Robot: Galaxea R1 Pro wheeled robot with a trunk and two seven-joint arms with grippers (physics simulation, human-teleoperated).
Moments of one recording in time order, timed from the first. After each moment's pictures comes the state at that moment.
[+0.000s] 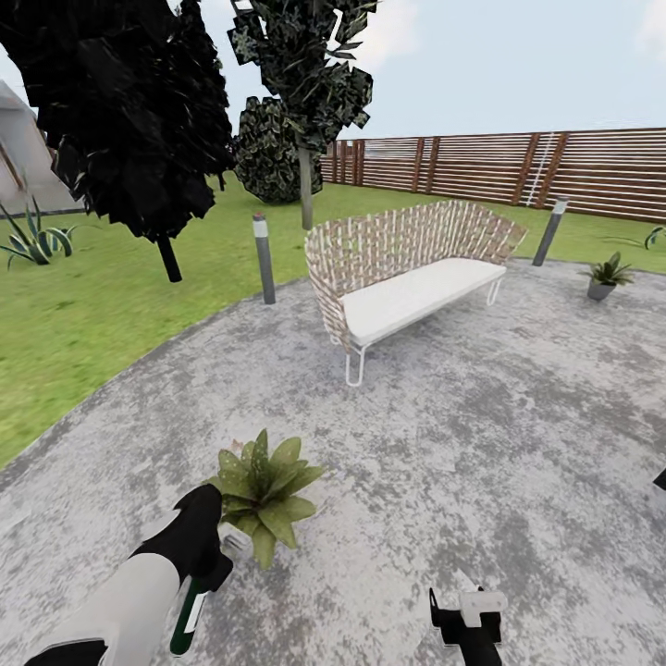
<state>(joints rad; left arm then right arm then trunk) -0.72 -0.04 0.12 -0.55 -1.20 1.00 -0.93 -0.42 0.00 0.01 -0.12 0.14 -0.65 -0.18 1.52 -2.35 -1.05</state>
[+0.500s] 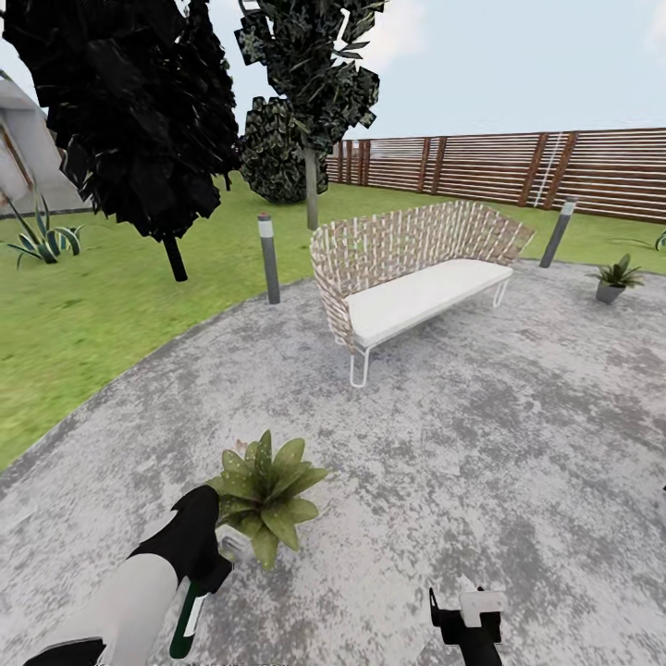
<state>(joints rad) -0.72 -0.04 0.15 -0.54 -1.20 1.00 -0.93 -0.42 0.00 0.01 -0.12 0.14 -0.65 -0.18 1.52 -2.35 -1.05</state>
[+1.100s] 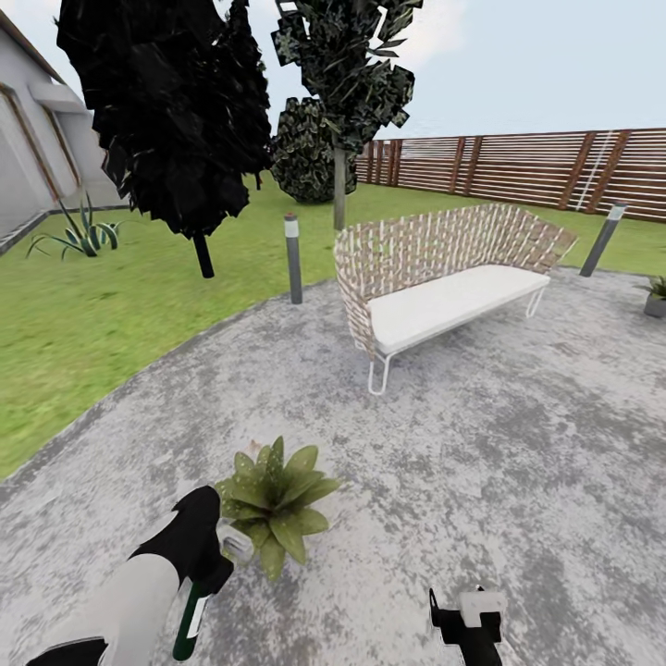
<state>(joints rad) -0.72 -0.04 0.17 -0.54 -1.20 0.99 -0.93 -0.42 0.00 0.01 -0.12 0.14 -0.65 -0.18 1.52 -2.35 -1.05</state>
